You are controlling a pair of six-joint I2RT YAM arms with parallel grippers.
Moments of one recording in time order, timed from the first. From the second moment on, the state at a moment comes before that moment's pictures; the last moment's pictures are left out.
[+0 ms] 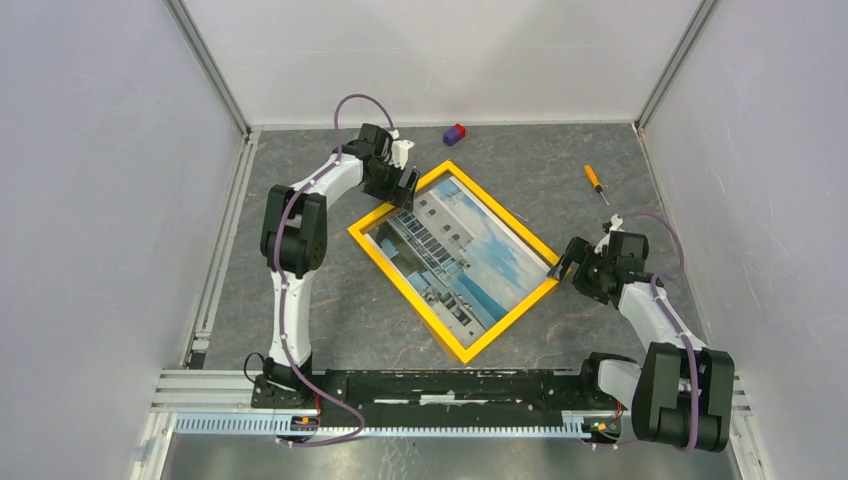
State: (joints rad) left arm -0.30 2.25 1.80 -0.63 0.32 0.19; right arm -0.15 1.12 0.46 -0.33 -0.25 0.35
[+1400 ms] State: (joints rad) left arm -0.26 2.10 1.54 -0.56 0.40 0.20; right arm -0.08 1.20 0.44 -0.27 -0.54 0.43
